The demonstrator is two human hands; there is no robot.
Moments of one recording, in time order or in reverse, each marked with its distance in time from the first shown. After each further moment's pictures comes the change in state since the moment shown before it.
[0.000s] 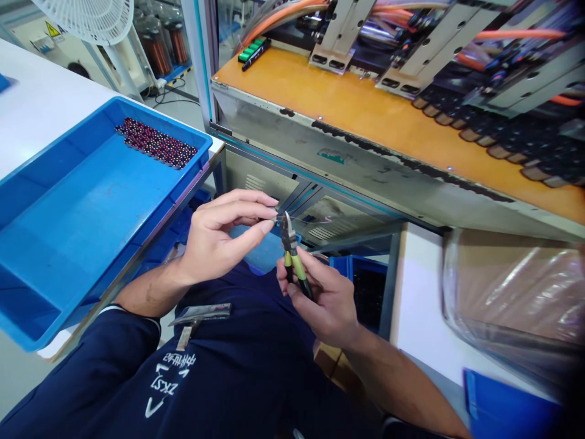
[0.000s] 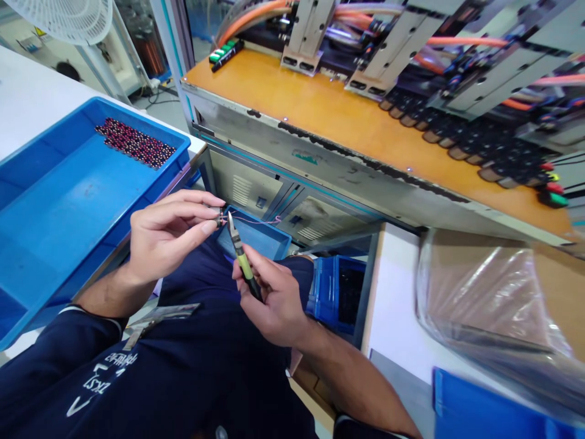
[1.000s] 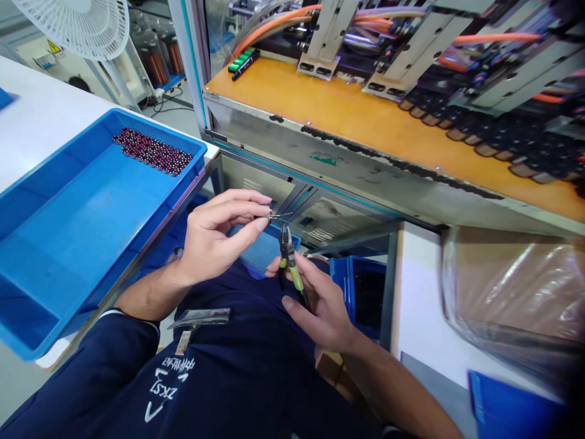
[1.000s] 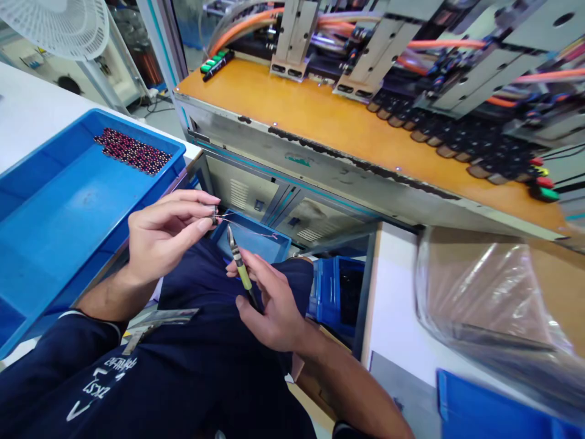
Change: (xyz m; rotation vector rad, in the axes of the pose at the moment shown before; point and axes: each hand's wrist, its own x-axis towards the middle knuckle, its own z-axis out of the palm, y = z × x) left_hand 0.006 -0.003 0.006 -0.001 0.018 0.001; right_hand -0.011 0.016 -0.009 0.015 -0.047 -0.154
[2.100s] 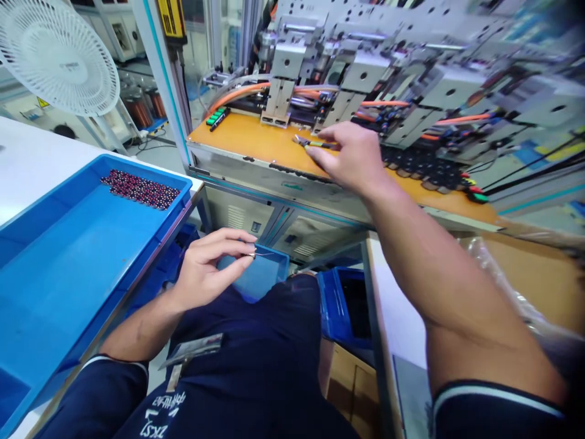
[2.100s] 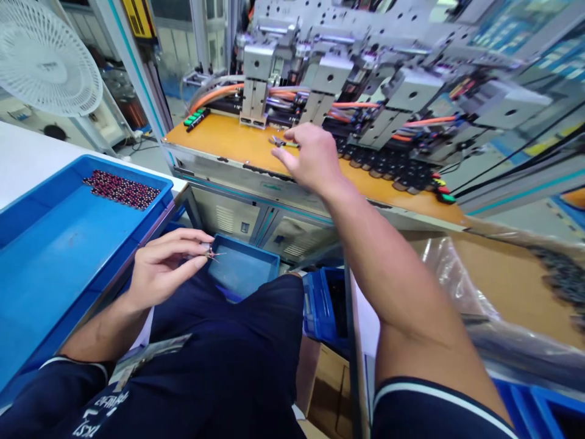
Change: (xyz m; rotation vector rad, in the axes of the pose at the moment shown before) left_hand 0.000 0.000 -0.008 0.030 -0.188 0.084; right_hand 0.188 -0.025 -0.155 -1.079 0.325 0.032
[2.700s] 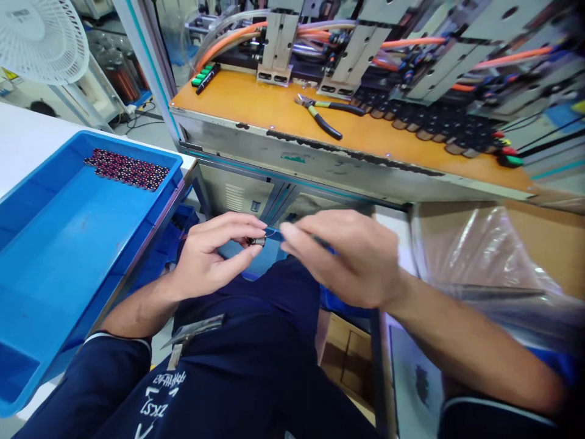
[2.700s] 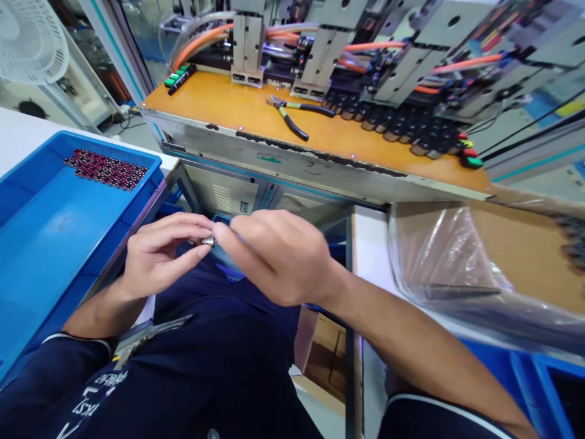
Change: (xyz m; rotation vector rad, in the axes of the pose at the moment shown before) left_hand 0.002 0.002 0.013 0.033 -0.095 0.055; right_hand -0.143 -0.065 -0.021 0.007 0.121 -0.710
